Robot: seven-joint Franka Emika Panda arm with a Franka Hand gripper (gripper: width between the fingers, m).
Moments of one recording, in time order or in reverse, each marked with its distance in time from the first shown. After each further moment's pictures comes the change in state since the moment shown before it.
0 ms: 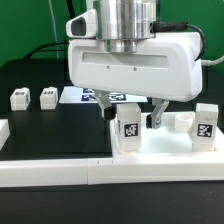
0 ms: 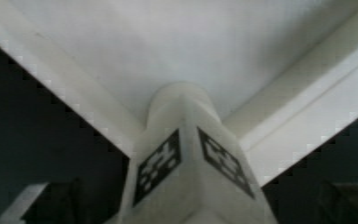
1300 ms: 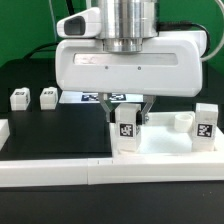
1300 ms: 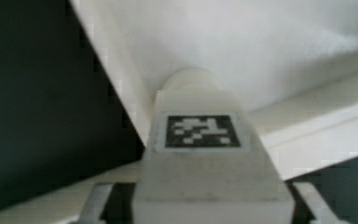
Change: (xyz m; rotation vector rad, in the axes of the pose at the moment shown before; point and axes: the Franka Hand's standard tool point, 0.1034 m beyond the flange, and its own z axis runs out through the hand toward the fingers) arm 0.004 0.002 -0.001 -0.009 0.010 -0.190
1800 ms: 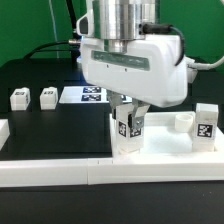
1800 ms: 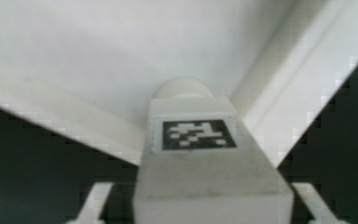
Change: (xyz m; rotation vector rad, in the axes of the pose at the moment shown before) arm -0.004 0.000 0.002 0.012 -0.003 0.781
